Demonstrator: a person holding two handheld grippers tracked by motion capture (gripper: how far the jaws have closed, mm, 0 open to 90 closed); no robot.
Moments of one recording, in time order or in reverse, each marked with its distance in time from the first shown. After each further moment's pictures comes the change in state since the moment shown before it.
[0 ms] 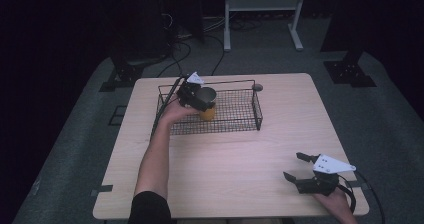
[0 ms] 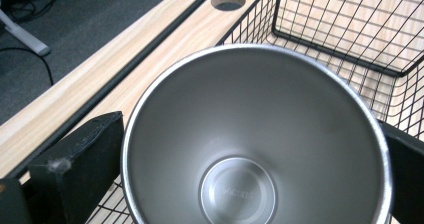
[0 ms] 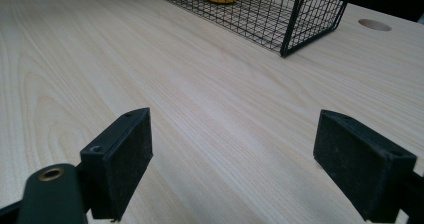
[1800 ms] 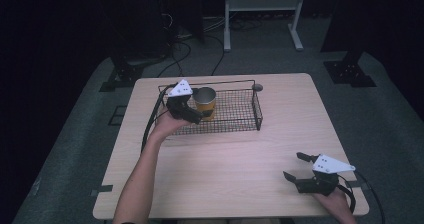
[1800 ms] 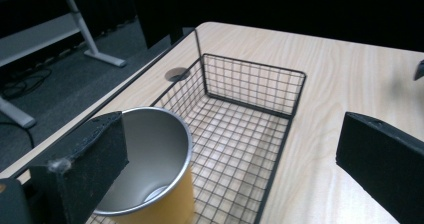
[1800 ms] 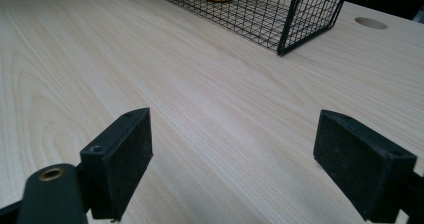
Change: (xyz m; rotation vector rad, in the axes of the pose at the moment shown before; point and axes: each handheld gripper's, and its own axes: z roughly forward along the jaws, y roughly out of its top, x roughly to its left) left arm -0.058 -0.008 -0.073 -0.268 -0.071 0.074; right arm 0.000 0.000 0.001 0.005 -0.014 -0.001
